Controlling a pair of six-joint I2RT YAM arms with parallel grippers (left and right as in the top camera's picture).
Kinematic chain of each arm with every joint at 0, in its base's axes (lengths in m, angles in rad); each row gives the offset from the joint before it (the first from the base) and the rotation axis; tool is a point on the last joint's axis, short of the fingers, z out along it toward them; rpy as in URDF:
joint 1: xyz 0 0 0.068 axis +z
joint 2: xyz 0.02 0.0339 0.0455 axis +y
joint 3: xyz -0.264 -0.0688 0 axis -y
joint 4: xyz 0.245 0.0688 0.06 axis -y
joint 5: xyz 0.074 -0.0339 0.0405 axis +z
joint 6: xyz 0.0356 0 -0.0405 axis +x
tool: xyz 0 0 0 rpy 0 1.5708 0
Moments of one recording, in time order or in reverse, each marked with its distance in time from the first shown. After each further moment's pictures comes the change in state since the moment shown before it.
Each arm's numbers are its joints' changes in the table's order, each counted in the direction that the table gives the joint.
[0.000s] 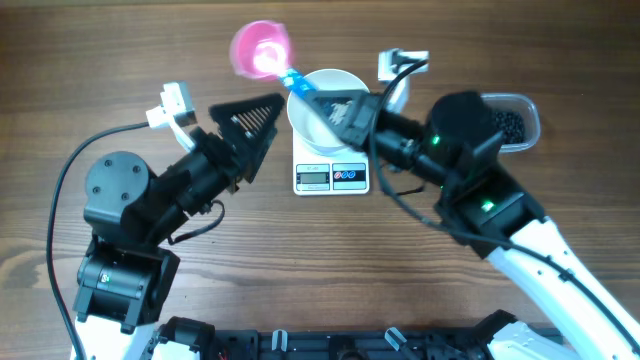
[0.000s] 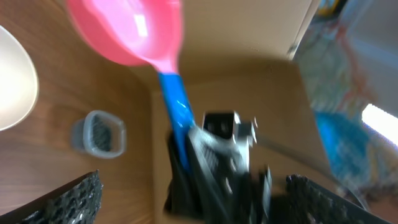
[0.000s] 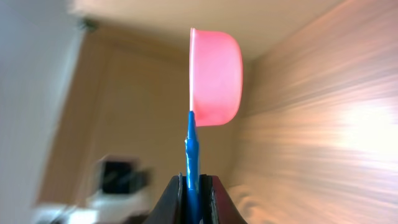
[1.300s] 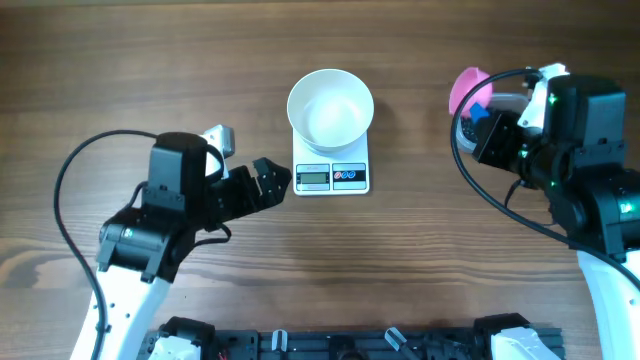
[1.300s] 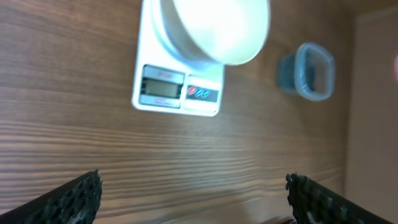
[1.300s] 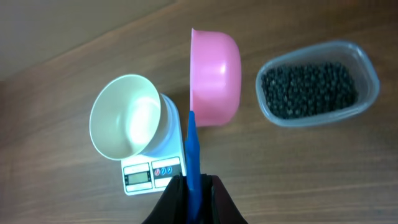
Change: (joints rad) left arm -0.001 0.171 0.003 -0.664 0.212 0.681; right arm -0.422 -0.077 0.293 -1.019 -0.344 -0.735
